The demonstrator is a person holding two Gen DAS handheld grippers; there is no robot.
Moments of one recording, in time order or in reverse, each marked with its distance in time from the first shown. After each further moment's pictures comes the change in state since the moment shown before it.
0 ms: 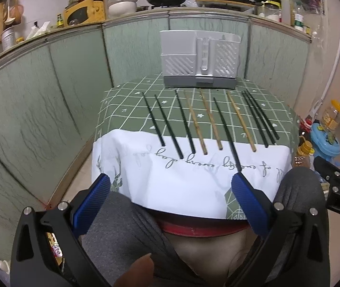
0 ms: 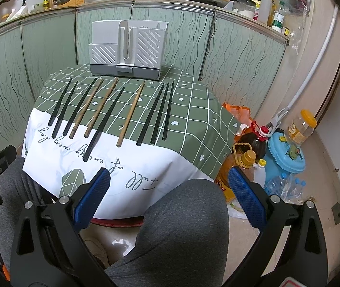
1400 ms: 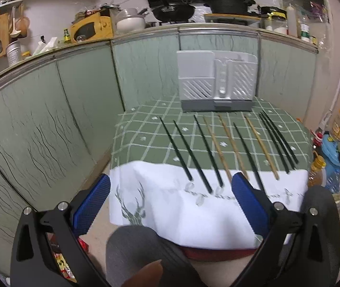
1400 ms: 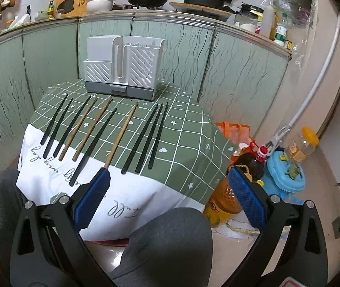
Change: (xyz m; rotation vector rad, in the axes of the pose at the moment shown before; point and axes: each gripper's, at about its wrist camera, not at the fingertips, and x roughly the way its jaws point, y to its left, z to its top) left arm 0.009 0.040 0.036 0.011 -0.104 0.071; right arm 0.018 -0.038 0.037 -0.013 -0.074 0.050
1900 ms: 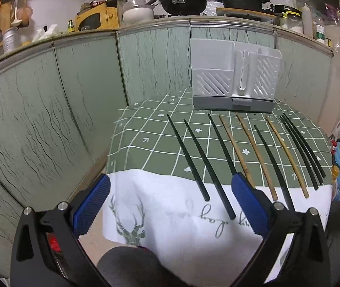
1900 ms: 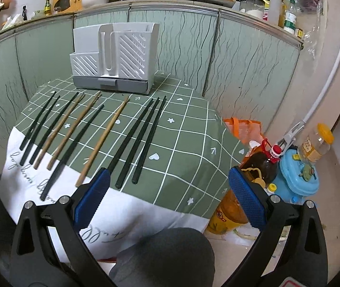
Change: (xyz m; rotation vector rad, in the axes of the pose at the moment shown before) left arm 0.076 0.004 0.003 -0.046 0.022 0.023; right arm 0.078 -0.020 0.001 0.018 0.034 0.033
